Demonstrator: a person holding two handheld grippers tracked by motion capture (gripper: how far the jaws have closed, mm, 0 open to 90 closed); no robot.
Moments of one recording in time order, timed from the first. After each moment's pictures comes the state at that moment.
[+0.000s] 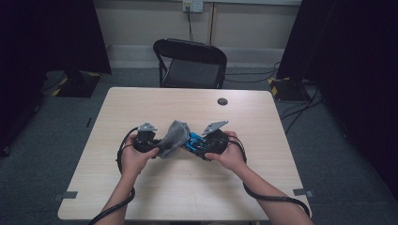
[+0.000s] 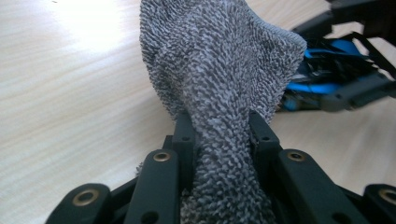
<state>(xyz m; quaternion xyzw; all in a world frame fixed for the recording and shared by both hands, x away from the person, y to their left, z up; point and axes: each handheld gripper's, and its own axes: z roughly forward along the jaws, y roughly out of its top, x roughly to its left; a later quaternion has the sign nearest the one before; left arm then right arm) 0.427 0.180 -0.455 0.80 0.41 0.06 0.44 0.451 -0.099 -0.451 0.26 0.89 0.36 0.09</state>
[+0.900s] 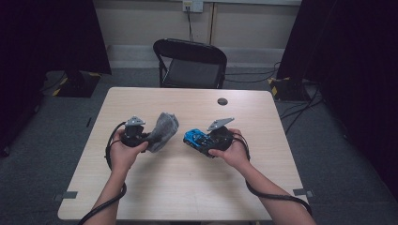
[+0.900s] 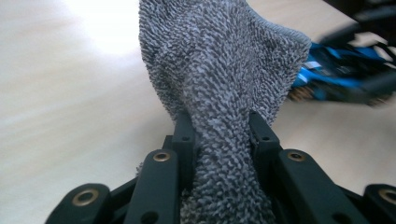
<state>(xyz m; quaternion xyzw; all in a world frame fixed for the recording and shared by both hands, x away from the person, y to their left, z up) 0.439 0.210 -0.431 0.78 0.44 0.11 0.44 0.457 -0.111 -0.445 0.28 0.88 0.37 0.09</state>
